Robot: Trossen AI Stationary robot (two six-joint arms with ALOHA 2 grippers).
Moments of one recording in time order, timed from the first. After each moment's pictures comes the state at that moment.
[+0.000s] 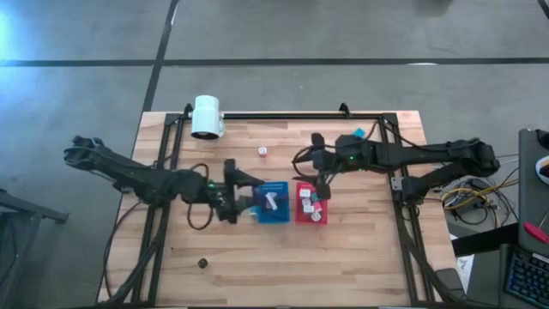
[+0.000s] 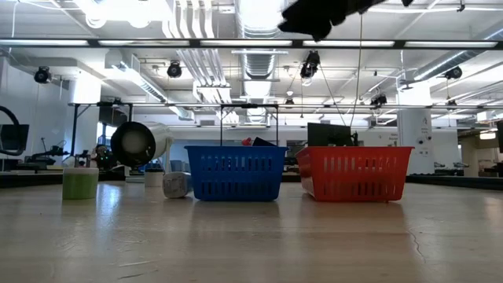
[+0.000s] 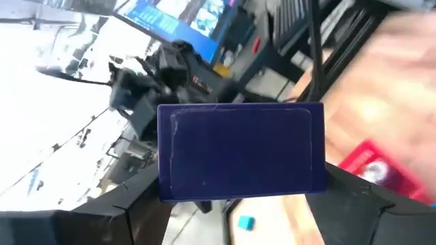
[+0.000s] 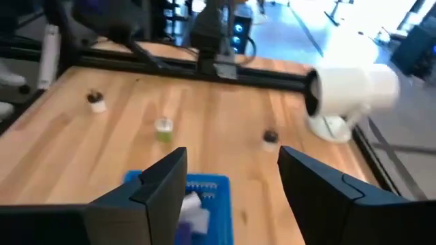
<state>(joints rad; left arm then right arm) -0.31 1.18 0.78 0.33 -0.33 1.02 -0.07 1.27 0.98 -0.07 -0.05 -0.11</state>
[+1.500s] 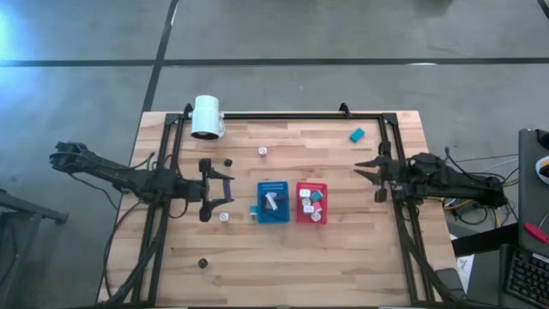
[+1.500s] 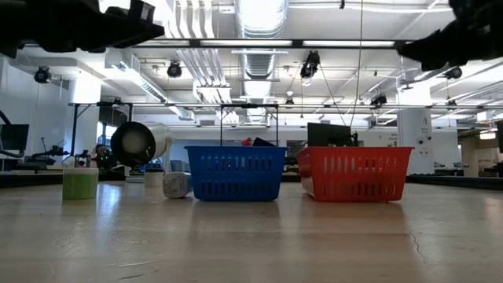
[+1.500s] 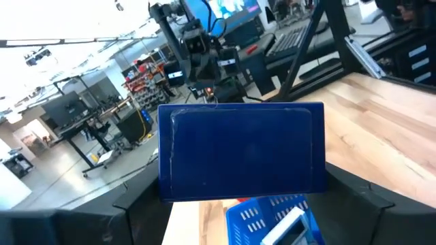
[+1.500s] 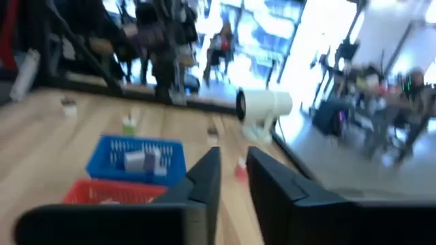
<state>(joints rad) -0.24 0.73 0.23 0.46 -0.24 0.48 -0.09 0.08 0.24 -0.21 0.08 -0.19</state>
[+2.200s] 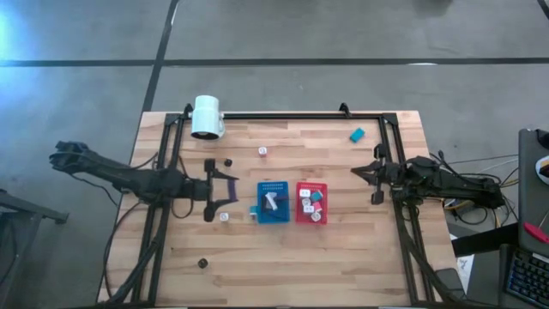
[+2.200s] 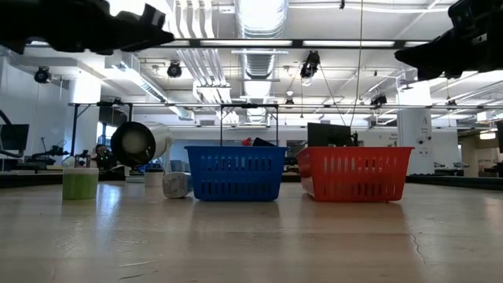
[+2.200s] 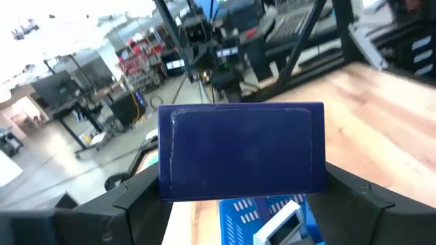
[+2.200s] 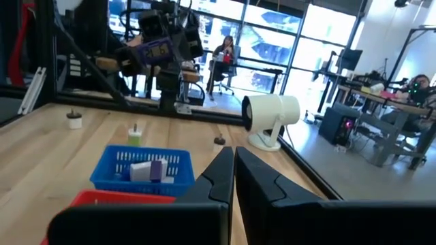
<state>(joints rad) -0.22 0.82 0.29 0.43 -0.23 0.43 -0.09 0.03 0.12 -0.06 0.05 -0.16</state>
